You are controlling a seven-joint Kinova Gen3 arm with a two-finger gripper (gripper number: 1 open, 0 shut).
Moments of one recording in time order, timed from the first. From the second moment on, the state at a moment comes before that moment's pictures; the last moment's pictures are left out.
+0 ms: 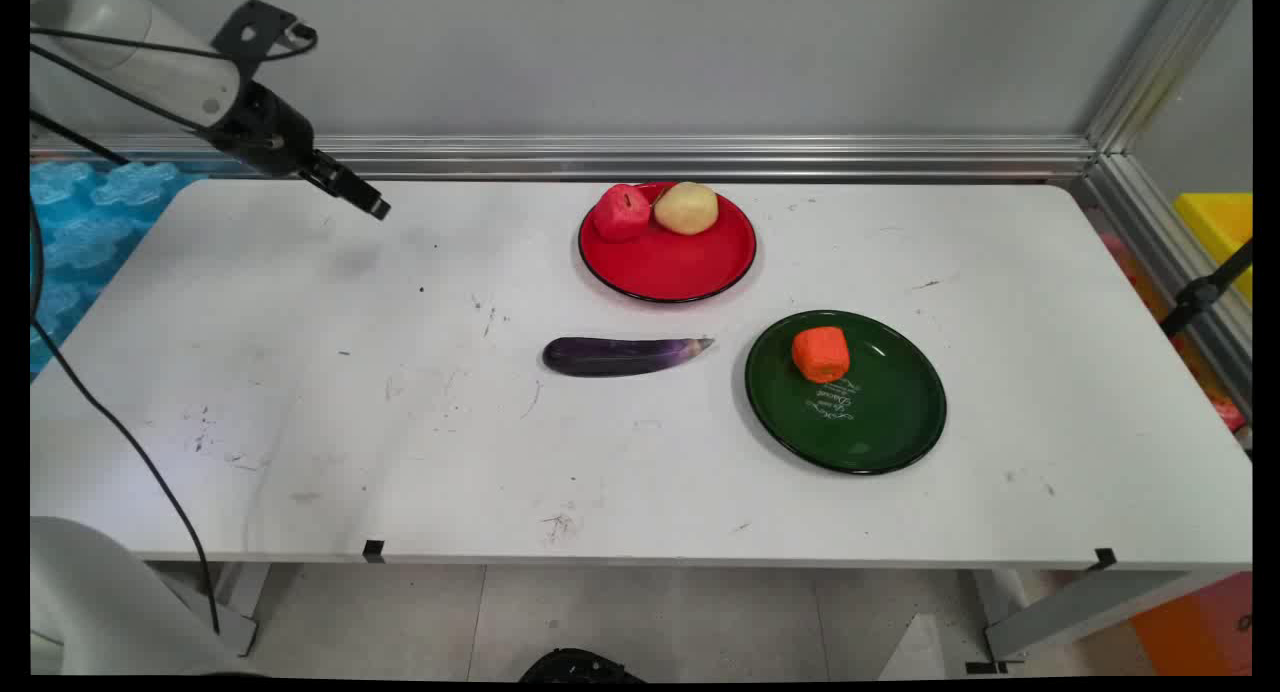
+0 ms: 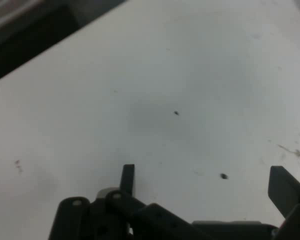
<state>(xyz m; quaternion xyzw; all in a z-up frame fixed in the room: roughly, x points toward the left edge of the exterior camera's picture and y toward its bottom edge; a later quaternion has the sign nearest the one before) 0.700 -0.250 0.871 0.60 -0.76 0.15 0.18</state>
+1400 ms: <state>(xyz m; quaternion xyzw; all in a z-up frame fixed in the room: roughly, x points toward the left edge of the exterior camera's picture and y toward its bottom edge) 0.519 -0.267 0.908 0.28 -0.92 0.07 0.26</state>
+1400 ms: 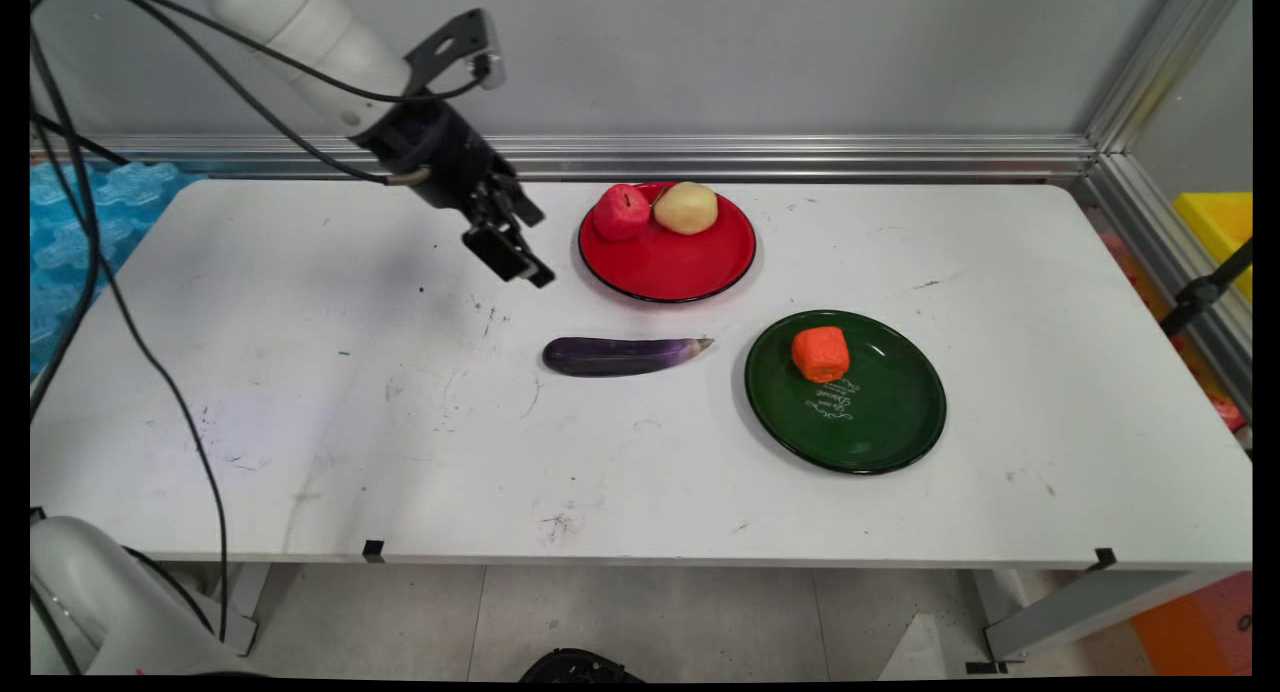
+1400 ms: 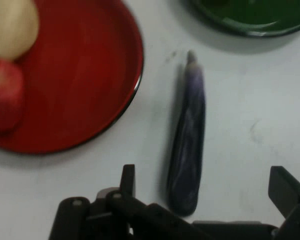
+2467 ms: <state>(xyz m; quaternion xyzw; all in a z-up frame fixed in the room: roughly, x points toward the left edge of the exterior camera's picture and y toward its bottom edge) 0.389 -0.321 0.900 0.17 -0.94 0.09 0.30</state>
